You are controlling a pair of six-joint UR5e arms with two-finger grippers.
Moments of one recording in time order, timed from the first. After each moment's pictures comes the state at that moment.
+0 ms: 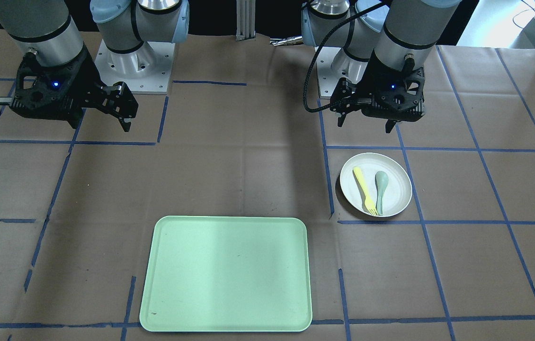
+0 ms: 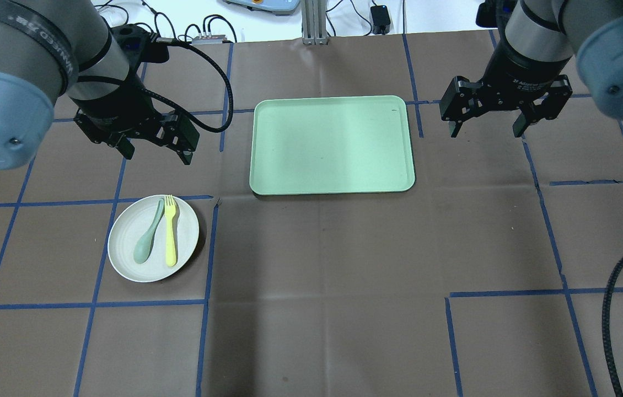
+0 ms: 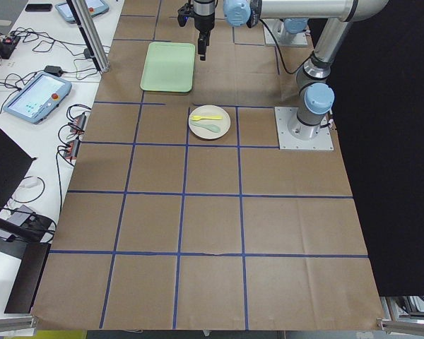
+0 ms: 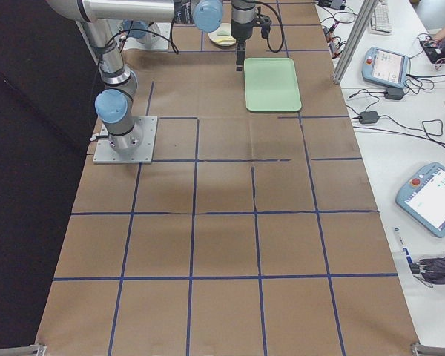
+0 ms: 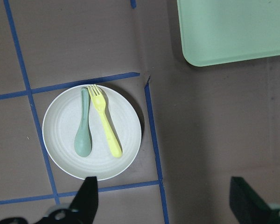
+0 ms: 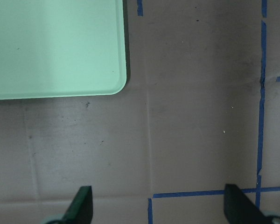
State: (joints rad) left arm -1.59 -1.55 -1.66 -1.52 1.58 0.12; right arm 1.55 -1.57 1.62 -1.61 -1.57 0.03
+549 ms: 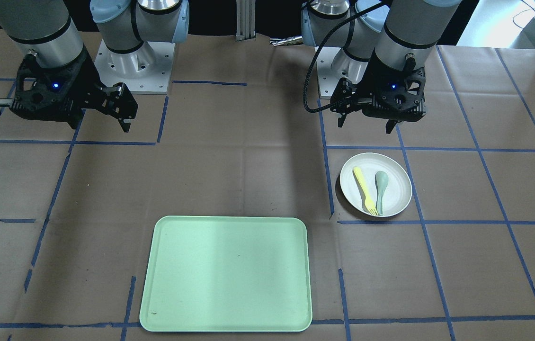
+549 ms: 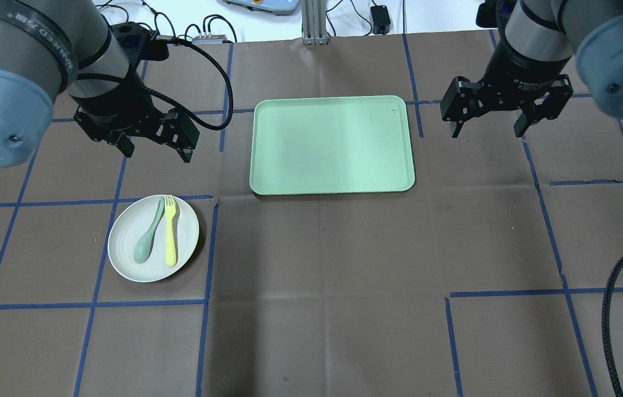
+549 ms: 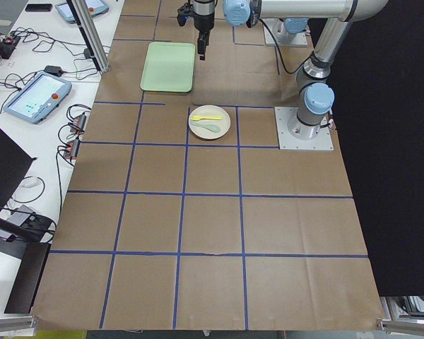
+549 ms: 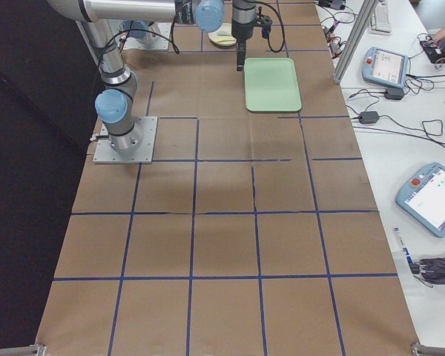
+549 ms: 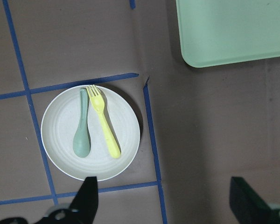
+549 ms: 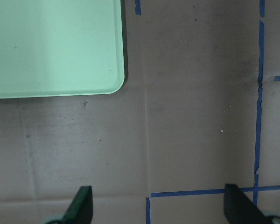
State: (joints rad) left arm -1.59 -1.56 -1.64 -1.52 1.58 0.12; right arm 1.55 -1.57 1.61 -1.61 -1.58 0.03
